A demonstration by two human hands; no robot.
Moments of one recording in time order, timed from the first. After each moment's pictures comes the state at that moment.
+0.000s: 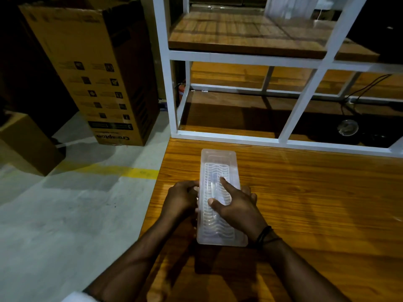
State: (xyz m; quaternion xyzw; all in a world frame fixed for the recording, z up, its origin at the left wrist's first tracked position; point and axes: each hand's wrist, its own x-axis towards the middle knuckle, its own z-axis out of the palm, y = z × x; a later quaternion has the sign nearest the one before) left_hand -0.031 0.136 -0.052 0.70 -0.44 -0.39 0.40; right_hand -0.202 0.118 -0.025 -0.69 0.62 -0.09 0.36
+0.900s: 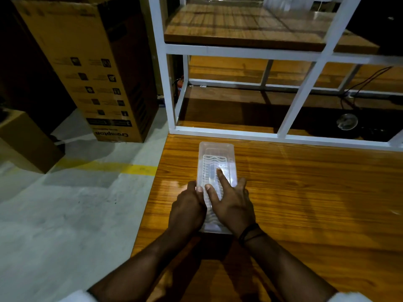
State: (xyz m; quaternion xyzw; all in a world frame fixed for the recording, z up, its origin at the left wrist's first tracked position) left_hand -0.065 0.156 -0.064 0.76 -0.53 -0.22 0.31; right_hand -0.188 0.117 -0.064 -0.73 0.64 -0.17 0.19
